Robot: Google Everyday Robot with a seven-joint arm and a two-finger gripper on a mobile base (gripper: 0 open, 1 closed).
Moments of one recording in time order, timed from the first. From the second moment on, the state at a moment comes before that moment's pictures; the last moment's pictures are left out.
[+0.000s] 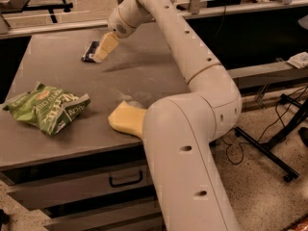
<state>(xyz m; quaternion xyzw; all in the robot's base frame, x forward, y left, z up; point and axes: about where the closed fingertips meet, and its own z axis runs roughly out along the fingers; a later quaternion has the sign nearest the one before) 0.808 0.164 0.875 -0.63 0.66 0.20 0.36</state>
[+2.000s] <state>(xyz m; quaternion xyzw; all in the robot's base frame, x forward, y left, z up) 0.806 0.184 0.845 -0.64 0.65 0.24 0.33</state>
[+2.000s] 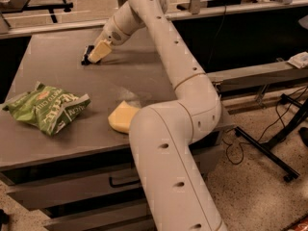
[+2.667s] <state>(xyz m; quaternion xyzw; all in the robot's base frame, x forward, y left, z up) 0.775 0.101 0.900 -0.64 0.65 0.23 0.33</state>
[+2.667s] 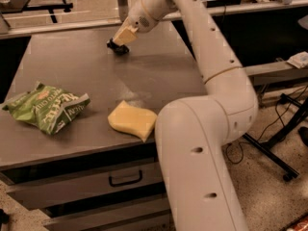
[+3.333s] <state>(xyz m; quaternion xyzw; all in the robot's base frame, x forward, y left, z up) 0.706 0.023 0.946 -0.65 0.64 0.23 0.34</state>
